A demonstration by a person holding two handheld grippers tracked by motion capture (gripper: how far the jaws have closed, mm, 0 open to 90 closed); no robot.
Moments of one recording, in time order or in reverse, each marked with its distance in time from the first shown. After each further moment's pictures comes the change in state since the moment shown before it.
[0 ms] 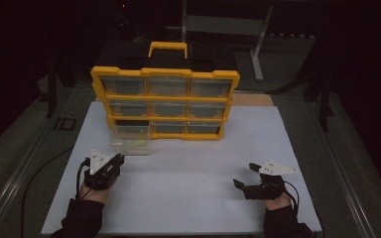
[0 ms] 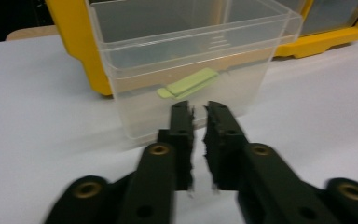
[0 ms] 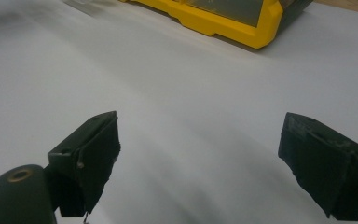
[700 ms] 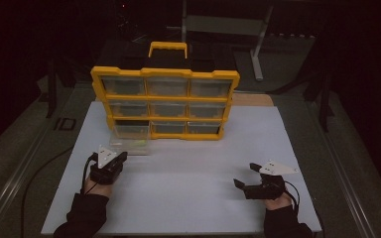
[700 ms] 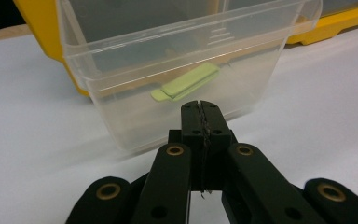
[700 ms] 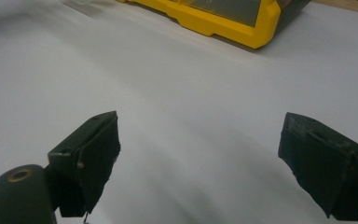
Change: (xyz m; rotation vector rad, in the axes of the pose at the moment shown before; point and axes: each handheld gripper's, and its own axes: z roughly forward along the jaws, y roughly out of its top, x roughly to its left) left arm -0.001 0.005 0.021 0.045 -0.014 0.047; right arm -0.001 0.000 -0.001 0.000 -0.003 0.004
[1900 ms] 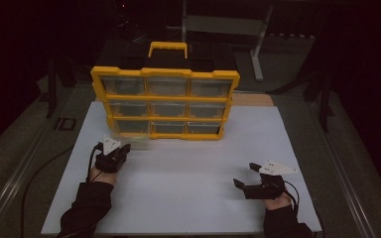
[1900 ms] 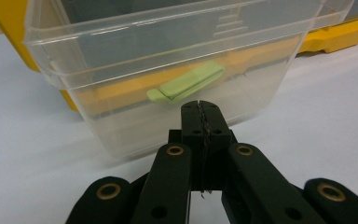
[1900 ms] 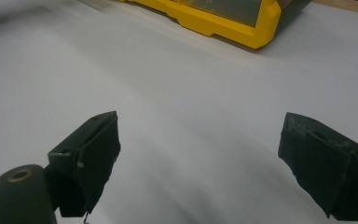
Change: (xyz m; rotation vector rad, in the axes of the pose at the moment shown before) left arm 0.012 0.014 0.033 0.027 -0.006 -0.020; right arm 0.000 0.000 0.001 -0.002 0.001 -0.005
